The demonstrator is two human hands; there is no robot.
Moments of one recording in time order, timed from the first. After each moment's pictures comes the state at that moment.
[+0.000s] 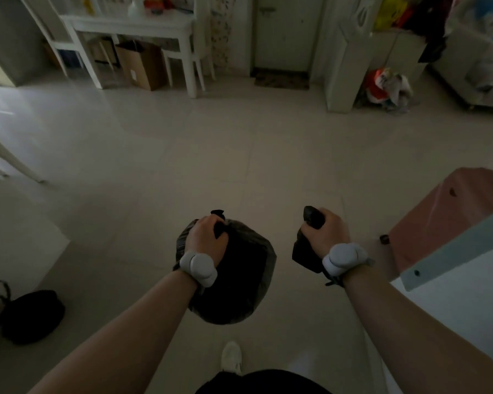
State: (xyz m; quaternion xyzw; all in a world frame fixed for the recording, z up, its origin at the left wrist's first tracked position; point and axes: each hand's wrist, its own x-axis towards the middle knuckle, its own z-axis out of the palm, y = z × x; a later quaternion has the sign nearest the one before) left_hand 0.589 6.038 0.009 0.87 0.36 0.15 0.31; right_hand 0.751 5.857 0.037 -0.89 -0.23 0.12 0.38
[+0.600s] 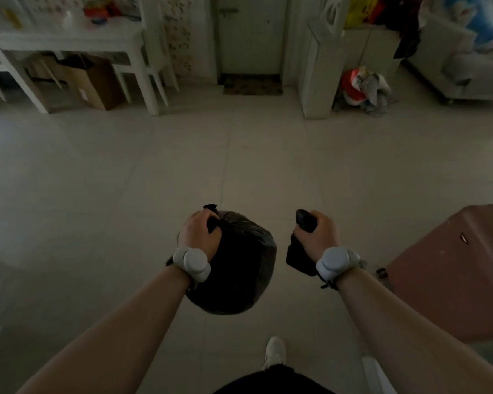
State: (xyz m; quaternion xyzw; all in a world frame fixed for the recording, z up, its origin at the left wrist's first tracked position) left_hand 0.930 6.192 0.015 0.88 0.34 0.14 0.30; right_hand 1.063 5.989 0.026 -0.87 -0.18 0.14 0.43
